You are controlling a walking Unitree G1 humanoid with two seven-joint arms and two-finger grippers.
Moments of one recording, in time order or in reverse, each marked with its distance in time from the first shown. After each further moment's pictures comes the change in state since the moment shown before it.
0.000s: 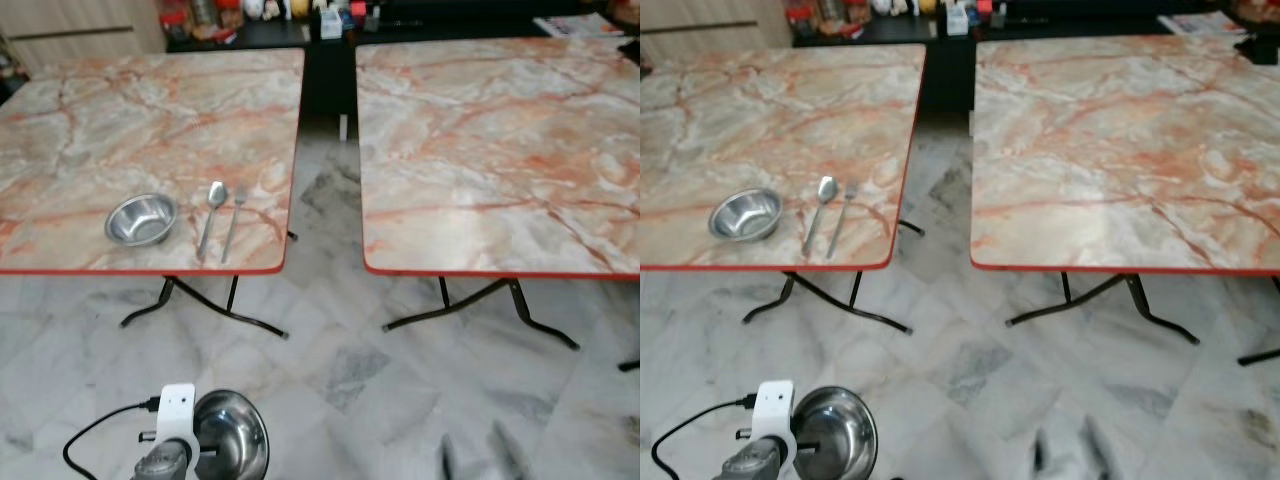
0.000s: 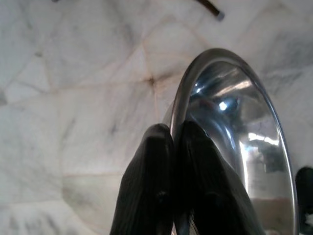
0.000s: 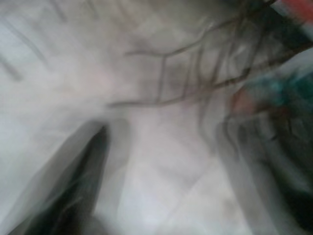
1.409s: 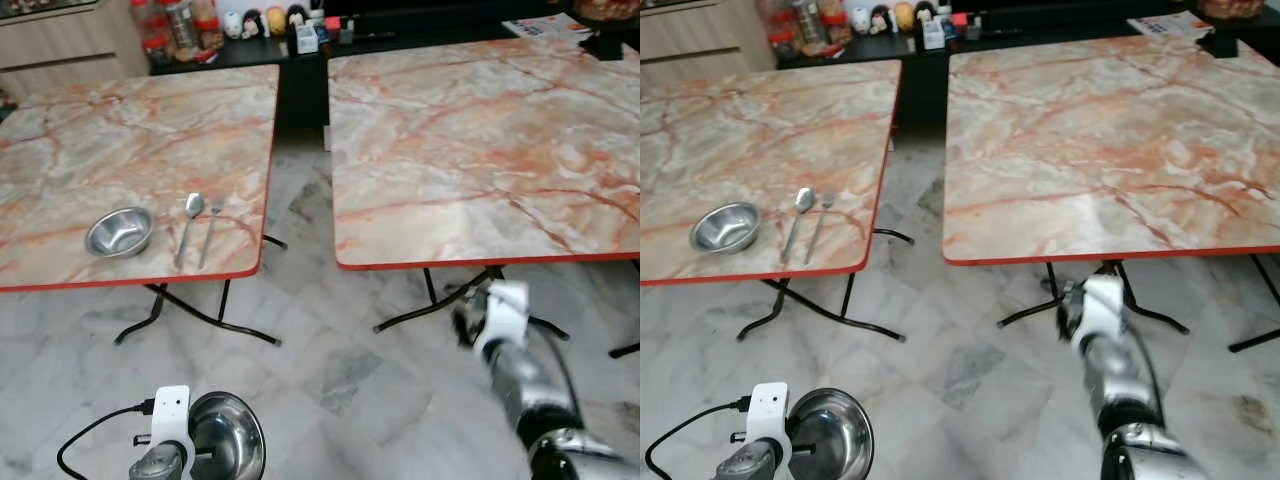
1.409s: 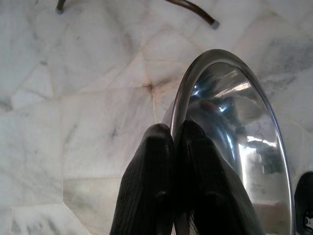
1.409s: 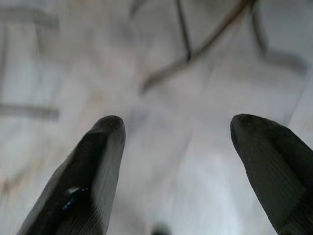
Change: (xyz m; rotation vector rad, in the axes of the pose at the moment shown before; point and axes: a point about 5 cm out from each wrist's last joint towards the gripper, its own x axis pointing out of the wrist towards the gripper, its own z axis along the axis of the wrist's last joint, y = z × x) left arm -0.001 0.000 -0.003 -0.051 -0.001 -0.004; right arm 0.222 -0.134 0.022 0.563 0.435 0.108
